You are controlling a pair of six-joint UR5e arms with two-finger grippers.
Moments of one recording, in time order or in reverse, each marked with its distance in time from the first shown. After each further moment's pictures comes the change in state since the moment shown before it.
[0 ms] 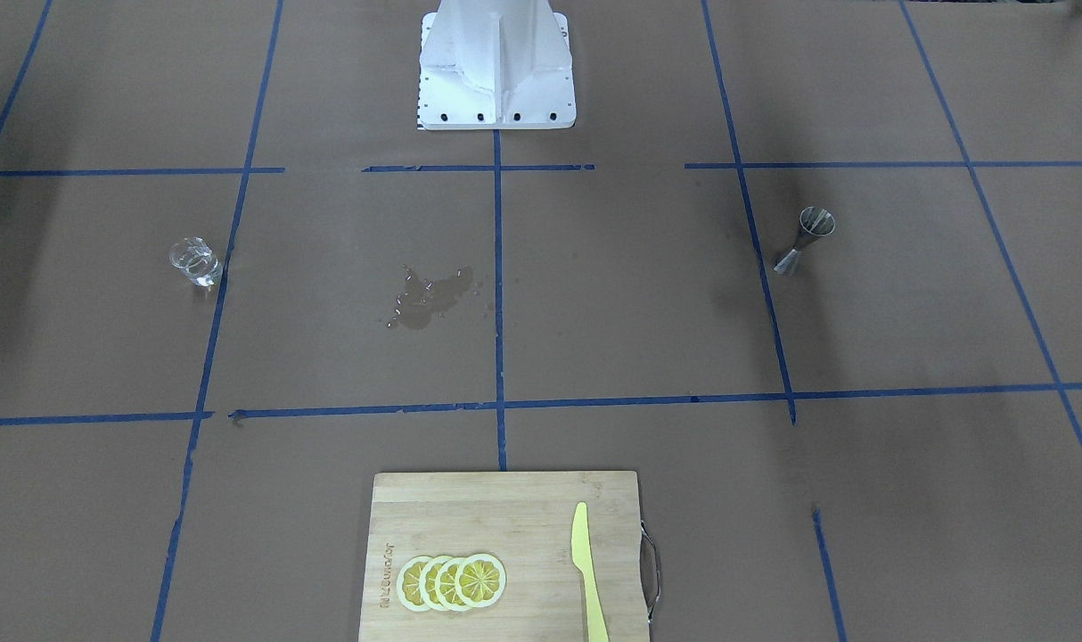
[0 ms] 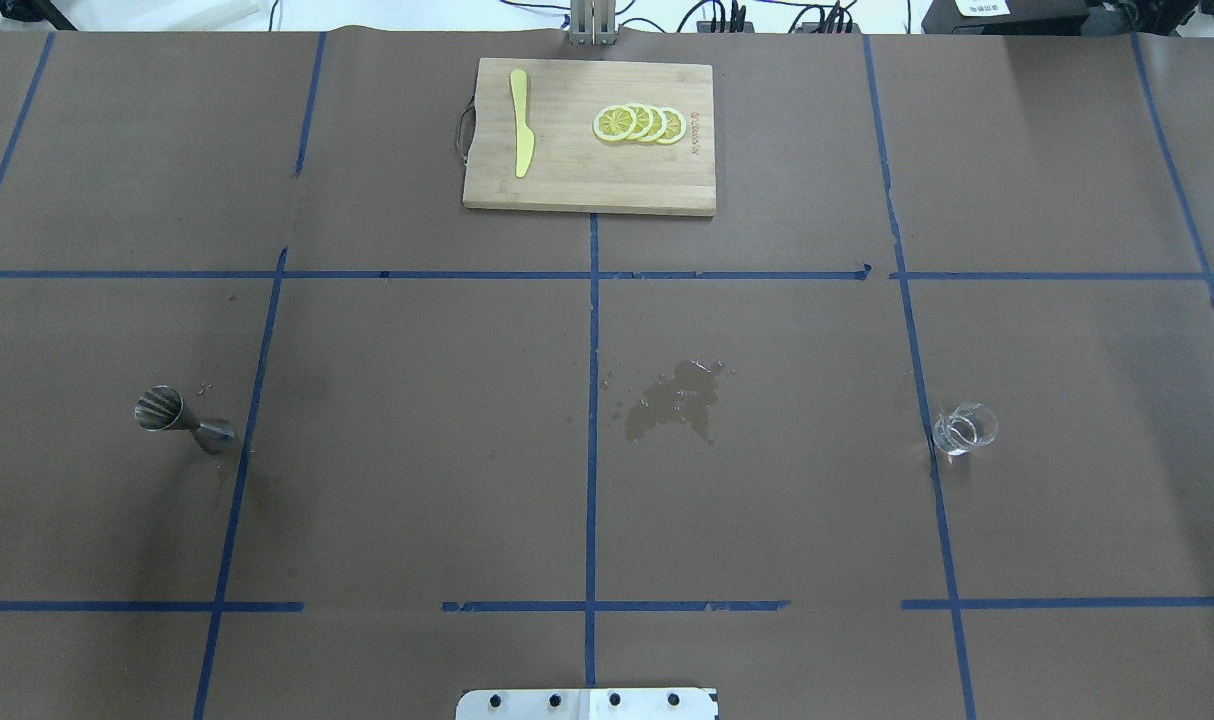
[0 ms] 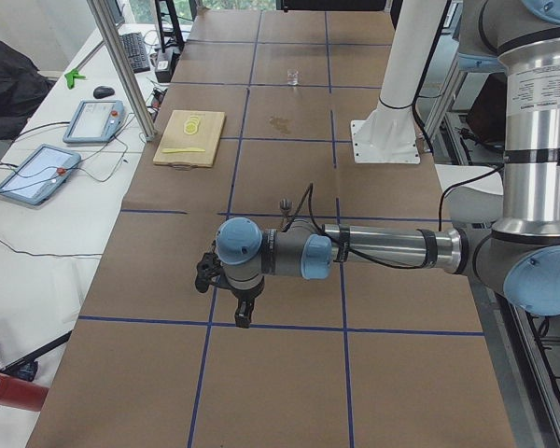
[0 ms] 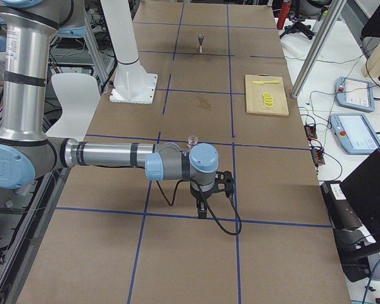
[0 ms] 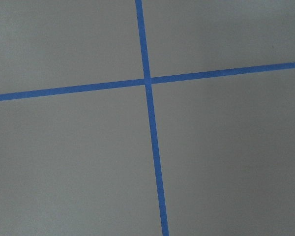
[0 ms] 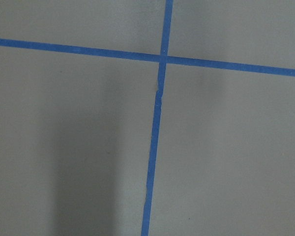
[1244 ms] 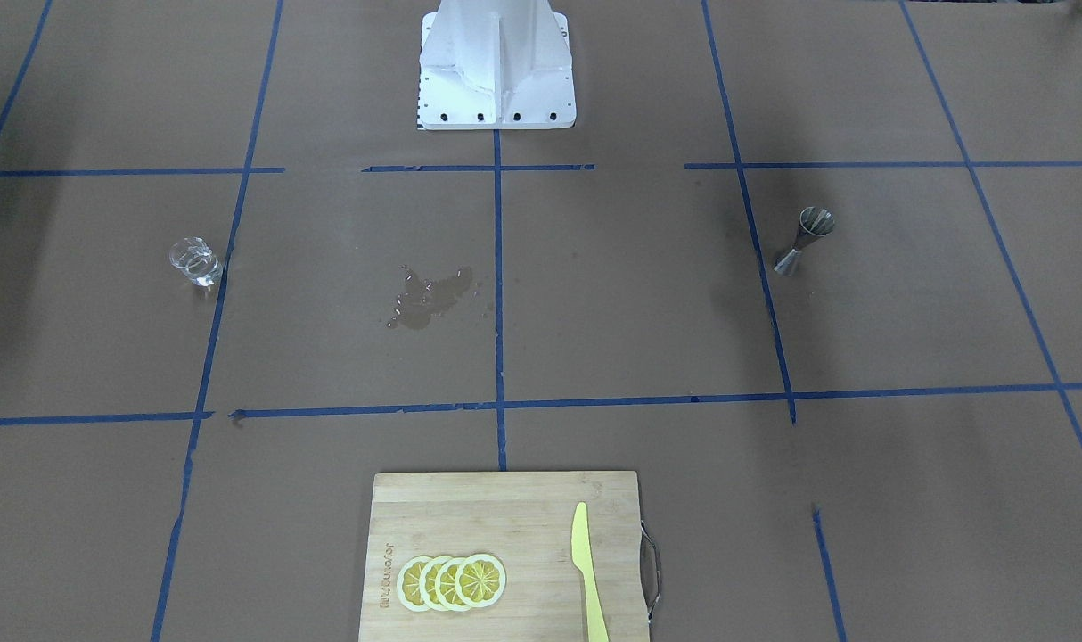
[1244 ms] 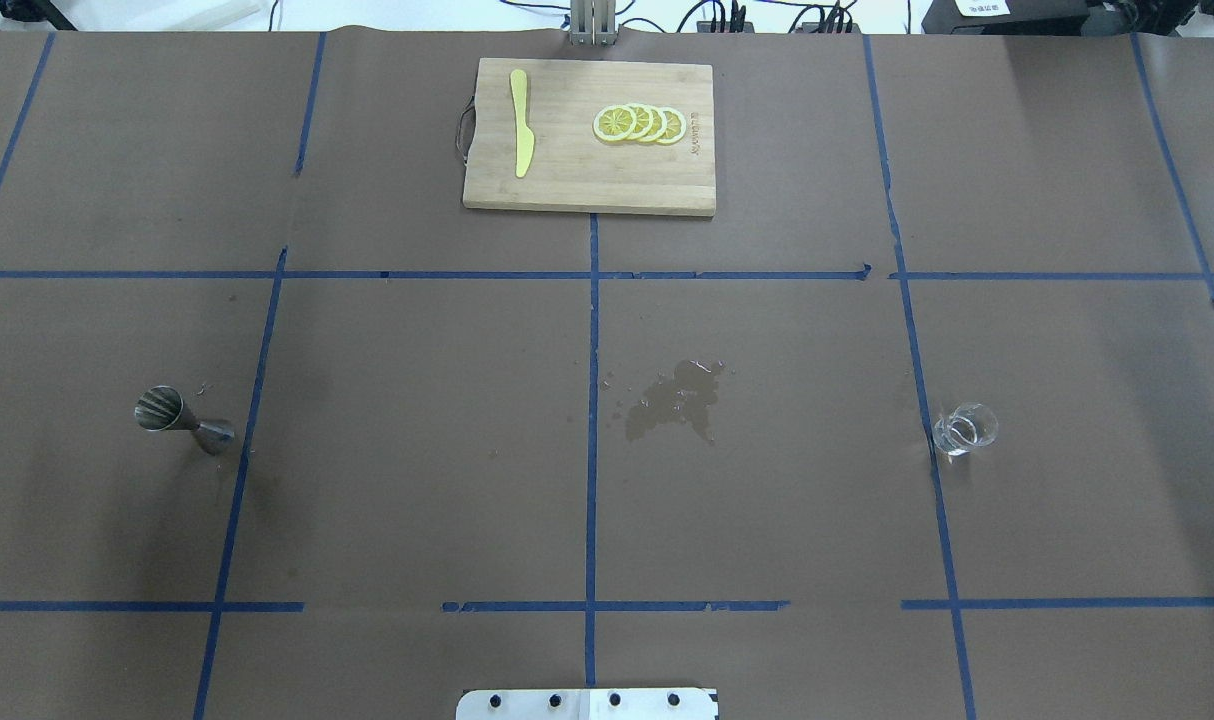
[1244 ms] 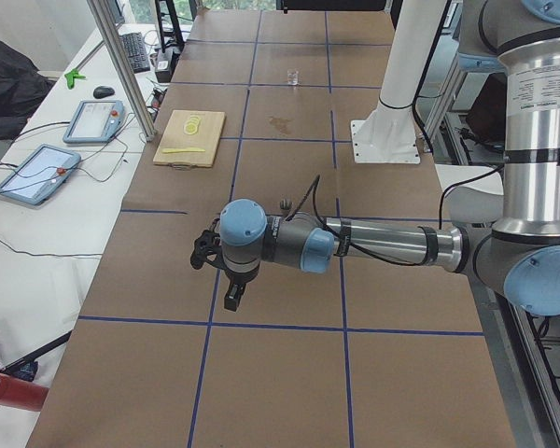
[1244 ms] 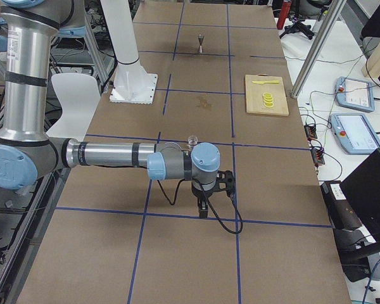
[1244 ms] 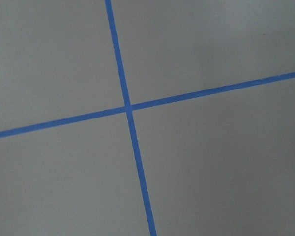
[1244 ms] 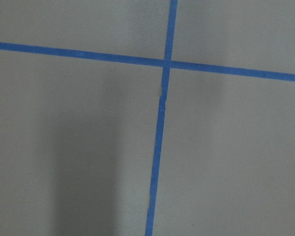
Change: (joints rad) left arm 0.003 -0.001 -0.004 -0.272 -0.013 0.002; right arm -0.013 0.022 -0.006 0.012 -0.006 0.013
